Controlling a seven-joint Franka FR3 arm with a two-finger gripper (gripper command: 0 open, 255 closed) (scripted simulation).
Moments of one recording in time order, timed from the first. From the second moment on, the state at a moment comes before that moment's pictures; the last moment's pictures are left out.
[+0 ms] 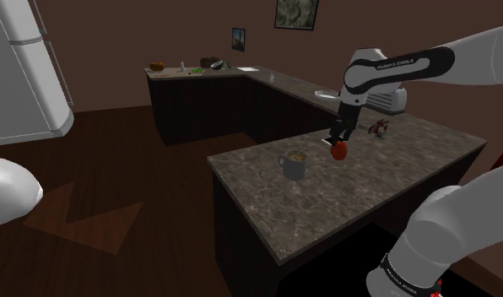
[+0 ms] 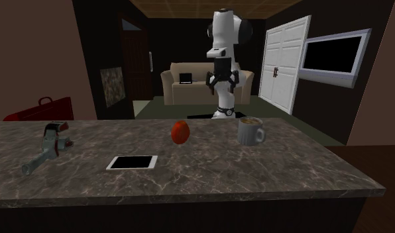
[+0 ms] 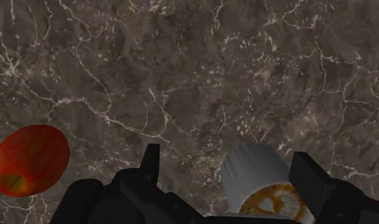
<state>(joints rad) -0.11 -0.43 -0.34 -2.36 -0.11 1.91 -0.31</state>
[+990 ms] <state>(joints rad) -0.17 0.08 -0.57 -2.02 0.08 2.04 -0.73</state>
